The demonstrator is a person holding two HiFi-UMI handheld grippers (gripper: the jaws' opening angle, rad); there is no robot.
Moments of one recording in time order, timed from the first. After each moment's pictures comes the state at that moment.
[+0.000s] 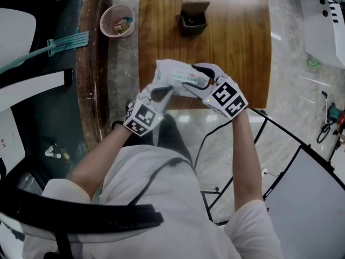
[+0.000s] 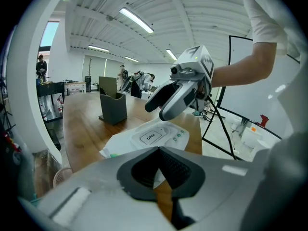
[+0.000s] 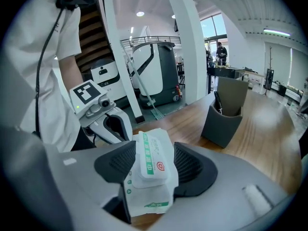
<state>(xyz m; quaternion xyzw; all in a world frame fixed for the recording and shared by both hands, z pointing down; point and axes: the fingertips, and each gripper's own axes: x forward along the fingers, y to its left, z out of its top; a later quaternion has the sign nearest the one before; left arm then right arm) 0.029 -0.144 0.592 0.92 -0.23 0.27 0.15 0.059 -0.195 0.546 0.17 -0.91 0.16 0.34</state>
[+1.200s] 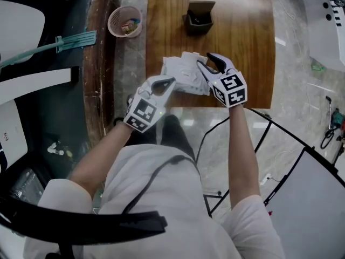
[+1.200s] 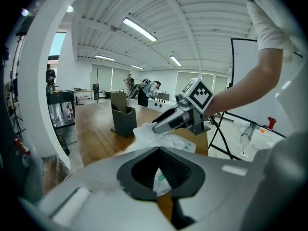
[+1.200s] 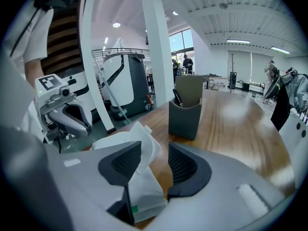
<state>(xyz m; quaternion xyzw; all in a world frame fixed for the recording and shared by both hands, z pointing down) 0.017 -0.167 0.546 0.93 -0.27 0.24 0.11 0.101 -0.248 0.572 0.35 -0.88 0.18 0.27</state>
